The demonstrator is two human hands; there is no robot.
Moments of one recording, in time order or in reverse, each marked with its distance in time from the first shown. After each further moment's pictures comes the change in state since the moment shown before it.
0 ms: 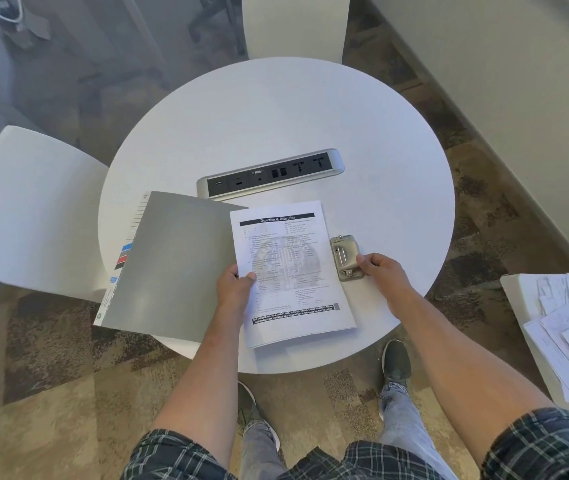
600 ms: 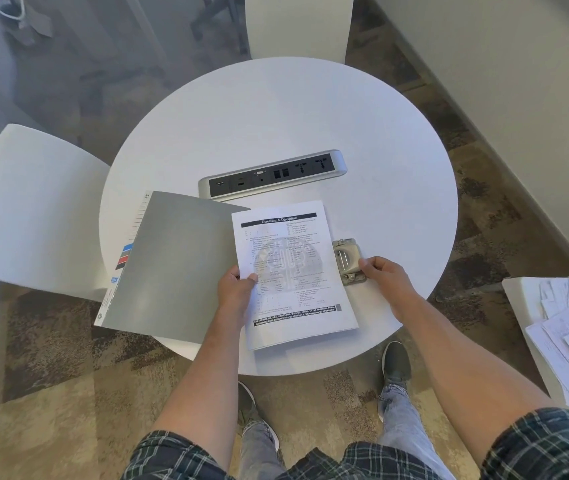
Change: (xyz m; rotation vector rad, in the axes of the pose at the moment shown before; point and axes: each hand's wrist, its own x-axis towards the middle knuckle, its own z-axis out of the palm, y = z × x) left_hand 0.000 0.000 0.000 -0.040 -0.030 0.002; right_hand -0.001 0.001 -0.002 -0.028 -0.023 0.003
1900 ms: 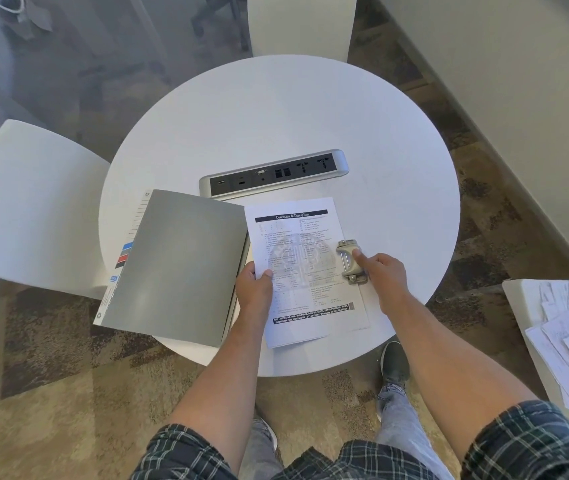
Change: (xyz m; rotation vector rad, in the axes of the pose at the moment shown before) left_hand -0.018 0.001 0.038 0.076 0.079 0.078; right_hand 0.007 -0.013 0.022 0.069 0.201 -0.014
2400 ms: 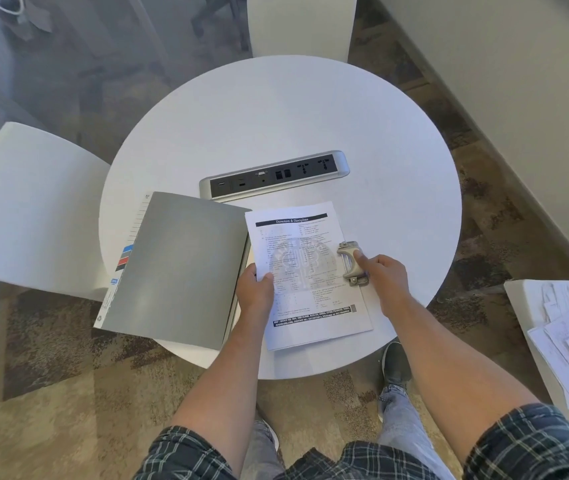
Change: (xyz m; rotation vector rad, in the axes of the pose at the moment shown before) left_hand 0.001 0.003 -0.001 0.124 0.000 0.013; right_hand 0.002 0.002 0.001 0.021 -0.005 0.014
